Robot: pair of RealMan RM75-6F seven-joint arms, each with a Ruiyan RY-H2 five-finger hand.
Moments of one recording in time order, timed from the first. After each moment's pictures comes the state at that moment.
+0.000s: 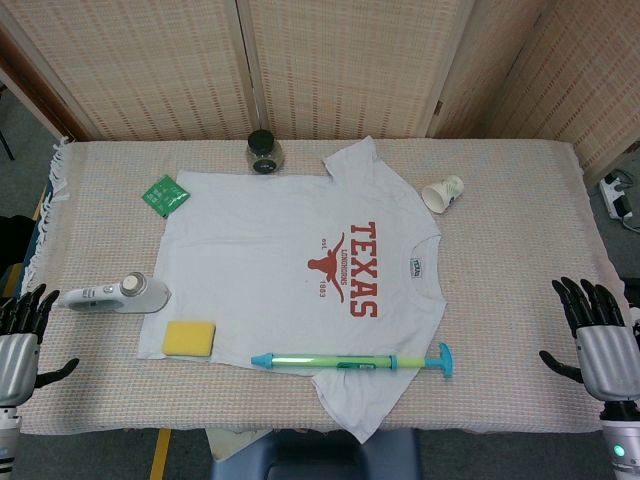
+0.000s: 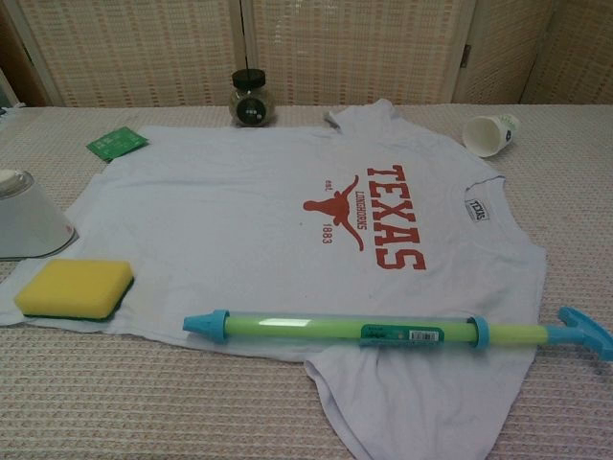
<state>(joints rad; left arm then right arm) -0.10 -1.16 -0.08 -1.59 1.45 1.50 0.11 0.05 -1.10 0.06 -1.64 -1.52 1.54 -0.13</state>
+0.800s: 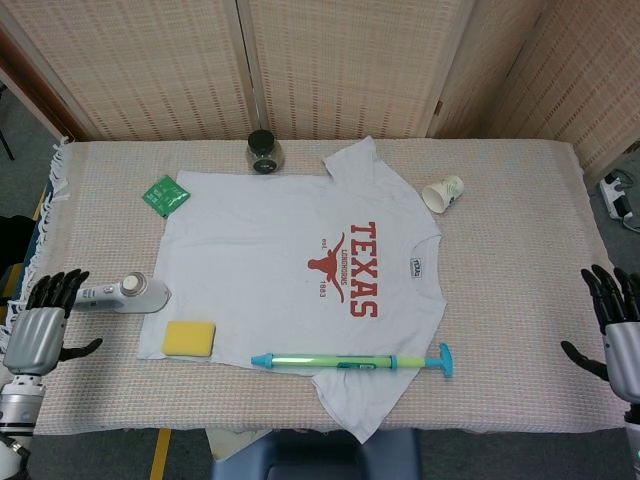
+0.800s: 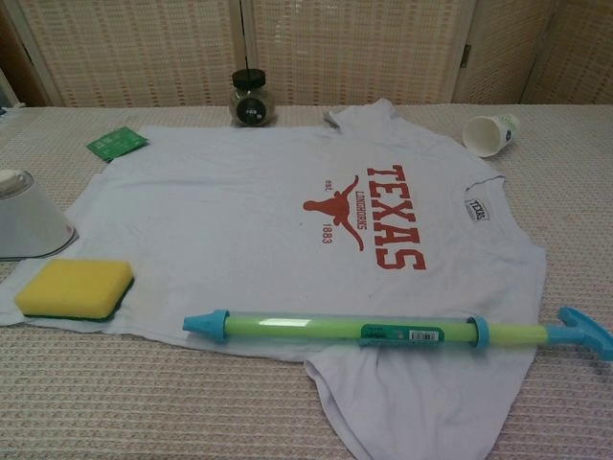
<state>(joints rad) -0.23 -1.18 -0.13 -1.56 1.37 1.30 0.07 0.02 -1.02 0.10 -1.69 -1.55 1.63 -0.15</state>
